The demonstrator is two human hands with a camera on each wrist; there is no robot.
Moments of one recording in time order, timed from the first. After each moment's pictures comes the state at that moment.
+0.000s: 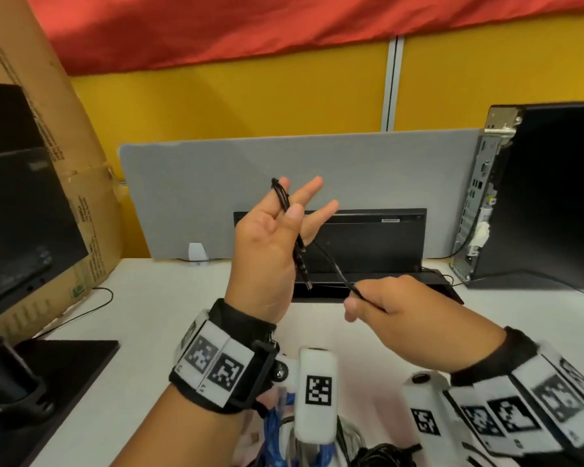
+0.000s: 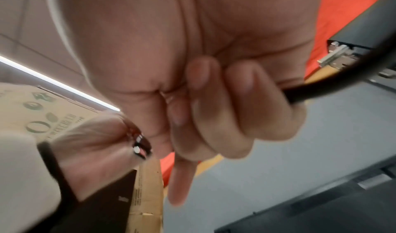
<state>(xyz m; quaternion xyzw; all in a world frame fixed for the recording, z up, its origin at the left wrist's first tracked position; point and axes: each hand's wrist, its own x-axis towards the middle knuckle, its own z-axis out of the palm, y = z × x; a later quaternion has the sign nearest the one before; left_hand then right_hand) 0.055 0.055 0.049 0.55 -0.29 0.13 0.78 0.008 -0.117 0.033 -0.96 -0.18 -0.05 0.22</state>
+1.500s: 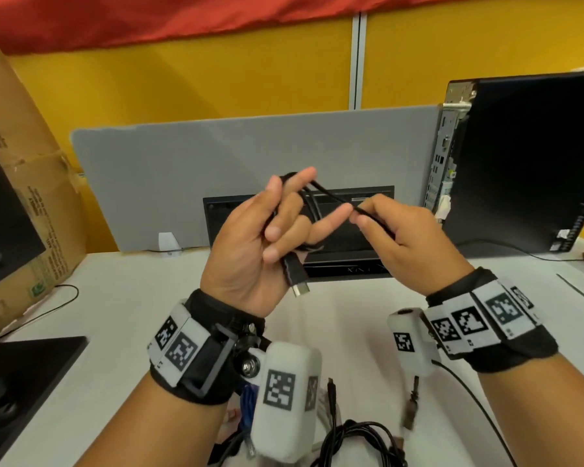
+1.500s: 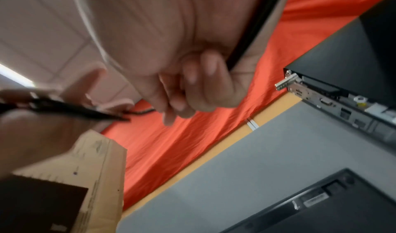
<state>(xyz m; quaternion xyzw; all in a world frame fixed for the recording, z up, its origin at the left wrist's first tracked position) 0.037 0.045 0.049 0.32 -0.33 -0.20 0.87 0.036 -0.159 0.031 -0.88 -0.19 -0.33 0.29</state>
